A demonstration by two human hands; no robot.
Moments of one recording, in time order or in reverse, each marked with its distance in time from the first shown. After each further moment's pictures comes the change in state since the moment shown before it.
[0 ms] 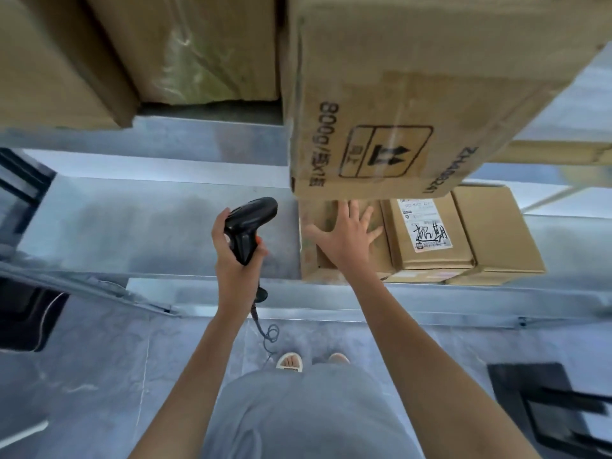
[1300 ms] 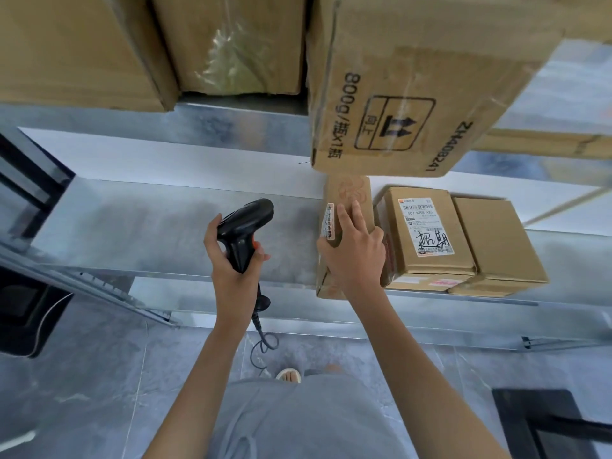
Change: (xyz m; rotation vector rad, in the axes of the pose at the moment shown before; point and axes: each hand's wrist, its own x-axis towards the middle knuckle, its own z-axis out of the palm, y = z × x) left_hand -0.020 0.014 -0.012 -0.162 0.044 0.045; right_hand -0.056 -0.012 -0.029 -0.185 0.186 -0.096
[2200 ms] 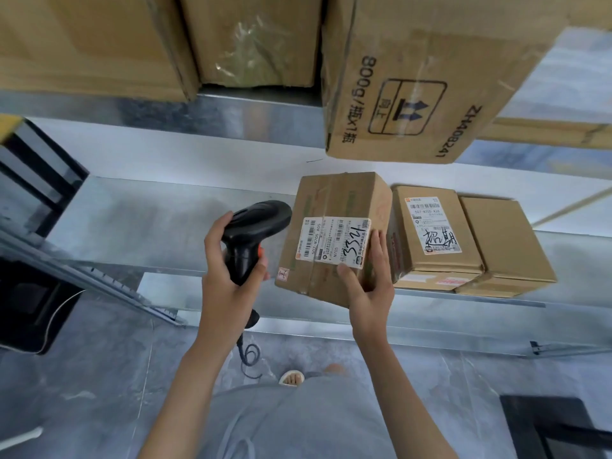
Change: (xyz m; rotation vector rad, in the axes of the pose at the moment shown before) left_hand -0.026 0.039 -0.034 0.130 -0.150 0.144; right_hand -0.076 0.017 0.024 1.251 0.216 0.065
